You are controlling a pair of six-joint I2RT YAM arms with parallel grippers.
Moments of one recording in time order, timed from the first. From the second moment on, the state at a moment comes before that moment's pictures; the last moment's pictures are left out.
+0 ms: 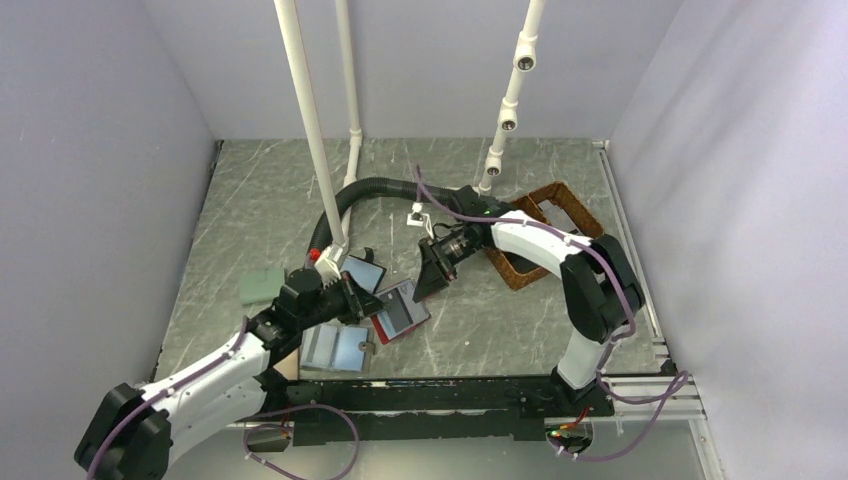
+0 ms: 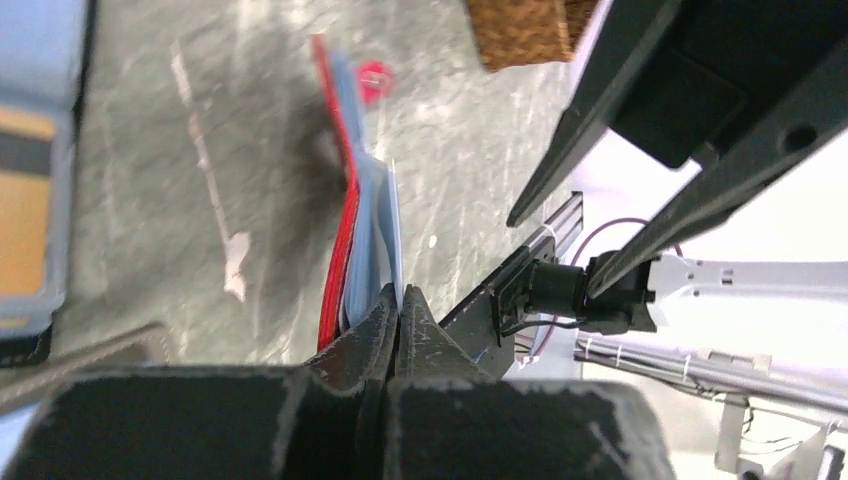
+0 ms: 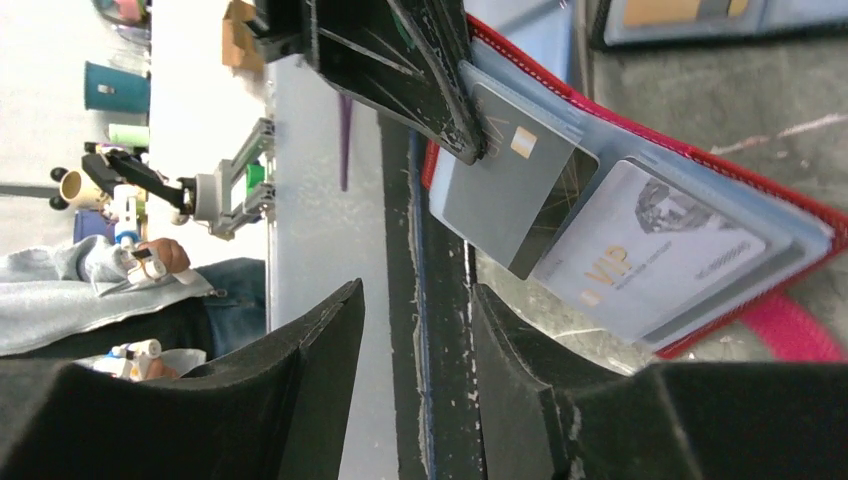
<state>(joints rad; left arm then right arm) -0.60 0.86 0.25 0.16 0.32 -1.06 0.62 1.78 1.19 -0.62 -1.16 -0.11</state>
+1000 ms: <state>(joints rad) -0.60 0.95 0.32 0.52 0.50 -0.89 0.49 1.71 1.14 -0.60 -1.26 -0.18</state>
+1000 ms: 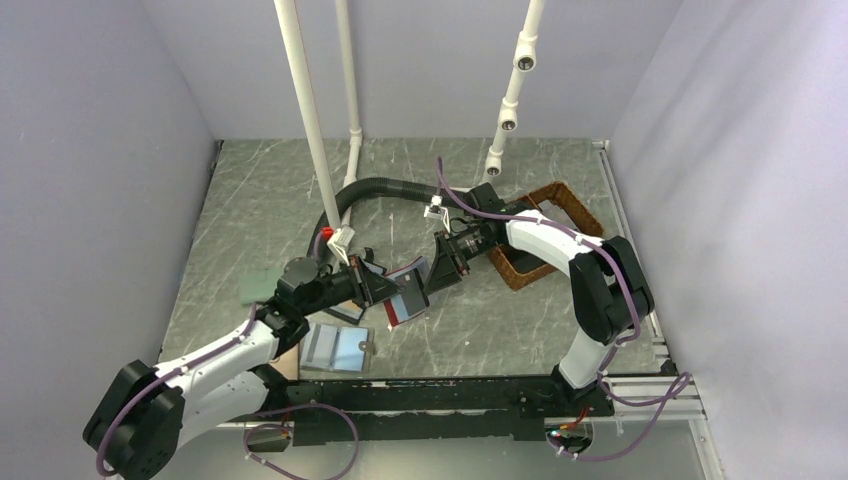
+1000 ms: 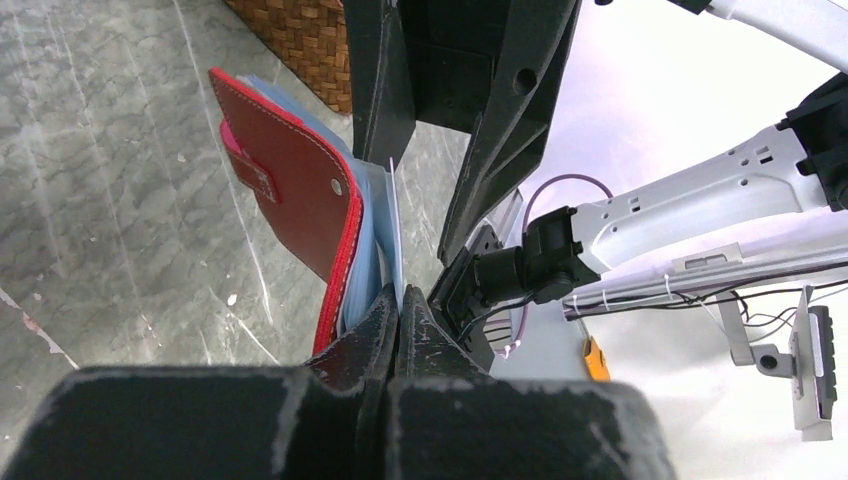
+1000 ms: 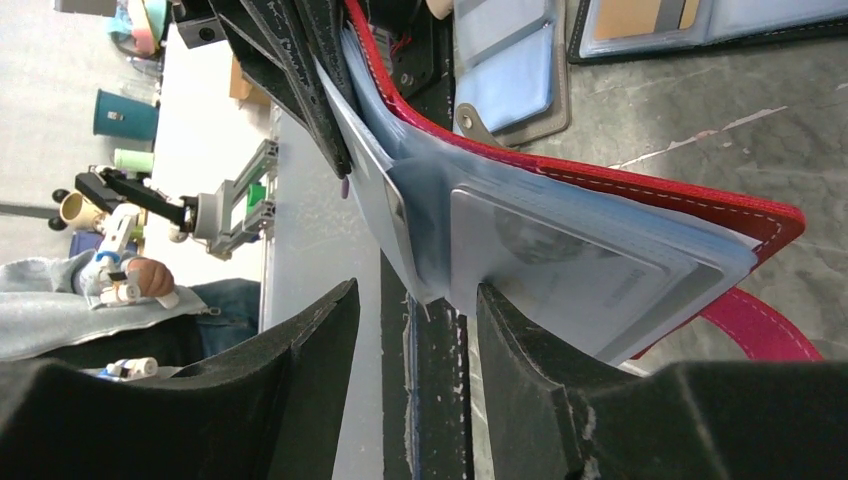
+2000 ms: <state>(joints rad) -0.61 0.81 0.23 0.51 0.44 -0.95 0.49 1.71 1.10 -0.55 -1.36 -0.15</state>
